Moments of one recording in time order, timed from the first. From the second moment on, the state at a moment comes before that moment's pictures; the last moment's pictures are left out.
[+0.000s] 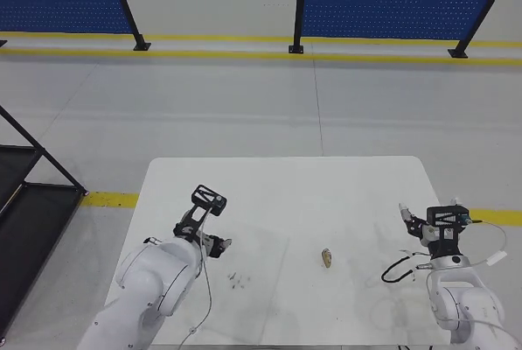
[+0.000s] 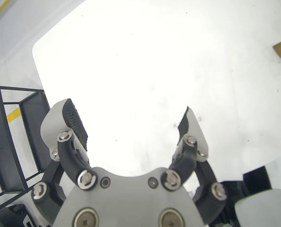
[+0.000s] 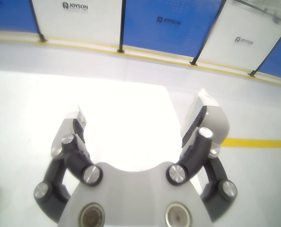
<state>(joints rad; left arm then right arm) 1.58 -1.17 -1.28 -2.31 1.45 0.05 -1.41 -1.73 -1.15 1.60 -1.80 -1.33 0.00 0.00</state>
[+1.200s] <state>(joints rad) 1.59 -1.22 -1.05 -2.14 1.56 0.15 -1.50 -1.73 -1.15 1.60 -1.80 -1.33 0.00 0.00</state>
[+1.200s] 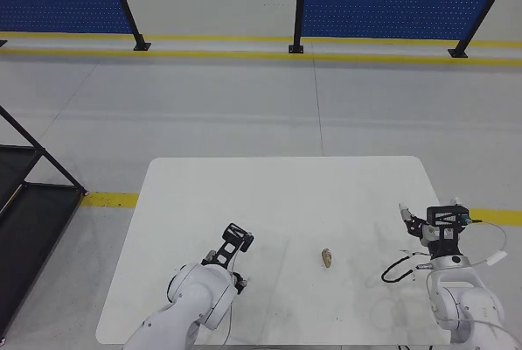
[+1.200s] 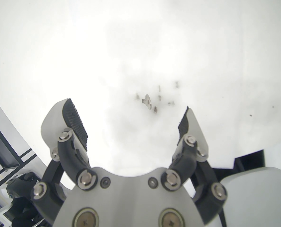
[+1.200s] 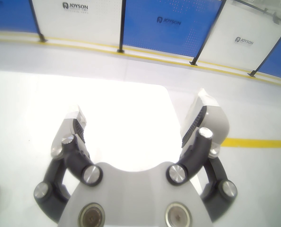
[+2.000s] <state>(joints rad) 1.58 -1.23 -1.04 -2.09 1.56 0.09 -1.50 -1.73 -1.15 1.60 -1.80 -1.33 0.00 0.00</state>
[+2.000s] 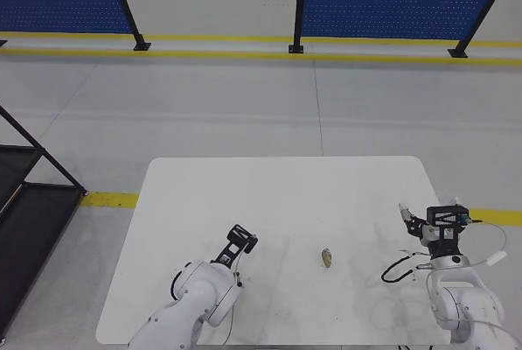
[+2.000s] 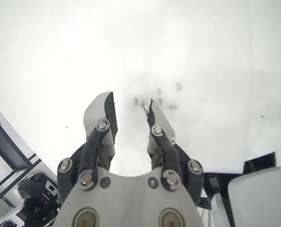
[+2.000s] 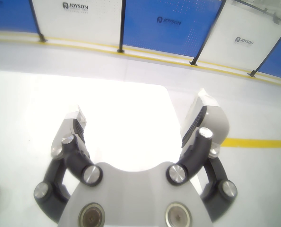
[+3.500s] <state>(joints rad) 1.56 -1.25 -1.02 -2.06 1.54 0.05 -1.51 -1.73 -1.15 1.60 -1.80 -1.33 0.00 0.00</state>
